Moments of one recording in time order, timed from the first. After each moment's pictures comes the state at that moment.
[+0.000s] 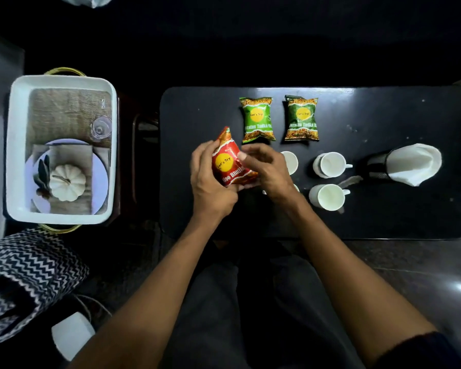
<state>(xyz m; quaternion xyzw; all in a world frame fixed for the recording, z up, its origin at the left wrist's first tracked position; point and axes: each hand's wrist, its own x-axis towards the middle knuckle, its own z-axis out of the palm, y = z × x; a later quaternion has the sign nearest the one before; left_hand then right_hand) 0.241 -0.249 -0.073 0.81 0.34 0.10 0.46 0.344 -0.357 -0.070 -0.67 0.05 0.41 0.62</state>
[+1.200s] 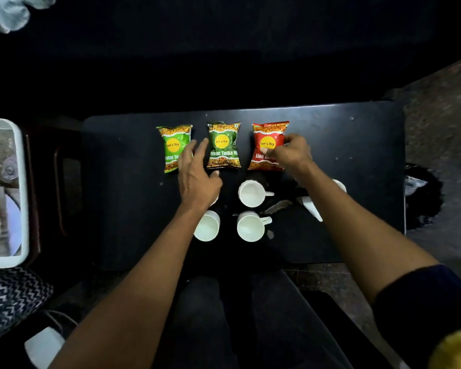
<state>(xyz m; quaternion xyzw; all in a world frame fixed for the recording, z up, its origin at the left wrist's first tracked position) 0.427 -0.361 -0.106 0.84 0.39 -0.07 0.38 0.578 -0.524 -0.118 -0.83 0.13 0.38 0.39</state>
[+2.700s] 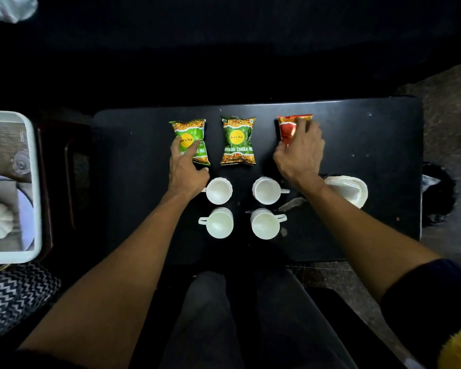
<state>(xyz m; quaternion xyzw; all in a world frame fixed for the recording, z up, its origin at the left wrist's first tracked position) 0.406 -0.294 -0.125 0.82 0.40 -0.16 0.38 0.550 -0.500 -0.121 -0.98 -0.09 0.15 0.13</state>
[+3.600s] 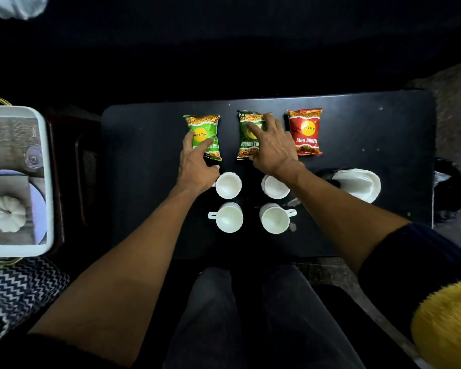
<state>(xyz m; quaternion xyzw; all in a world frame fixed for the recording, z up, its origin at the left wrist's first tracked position) 0.400 -0.286 -0.130 0.83 0.36 -0.16 0.39 0.530 -0.447 -0.137 -0.92 -0.31 0.25 0.02</state>
